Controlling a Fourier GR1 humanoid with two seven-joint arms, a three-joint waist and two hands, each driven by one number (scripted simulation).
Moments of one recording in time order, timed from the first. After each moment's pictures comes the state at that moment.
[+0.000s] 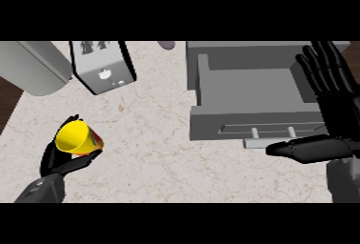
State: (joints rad) left arm -0.46 0.31 0.38 -0.17 0.05 -0.30 -0.96; right arm -0.29 -0.18 -0.10 -1.86 -0.11 0.17 0.13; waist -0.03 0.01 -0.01
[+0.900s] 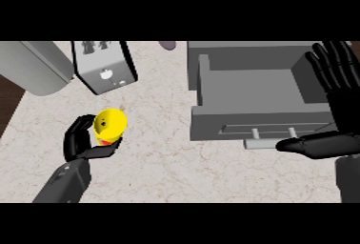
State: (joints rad) left arm -0.52 0.17 0.42 -0.29 0.06 -0.07 -1.12; right arm -0.29 -0.22 -0.15 -1.83 -0.14 0.20 0.10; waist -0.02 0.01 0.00
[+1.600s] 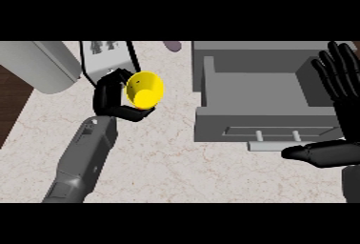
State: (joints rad) left arm -0.73 0.06 0.28 -0.55 0.04 -0.13 -0.92; right arm -0.24 -0.22 -0.16 -1.87 -0.13 0.20 0.12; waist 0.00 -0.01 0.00
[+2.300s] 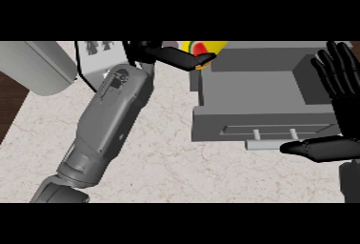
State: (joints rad) left arm -1.07 0.00 0.04 -0.77 0.13 0.16 -0.42; right arm -0.25 -0.22 -0.17 -1.83 -0.12 0.20 0.09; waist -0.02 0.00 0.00
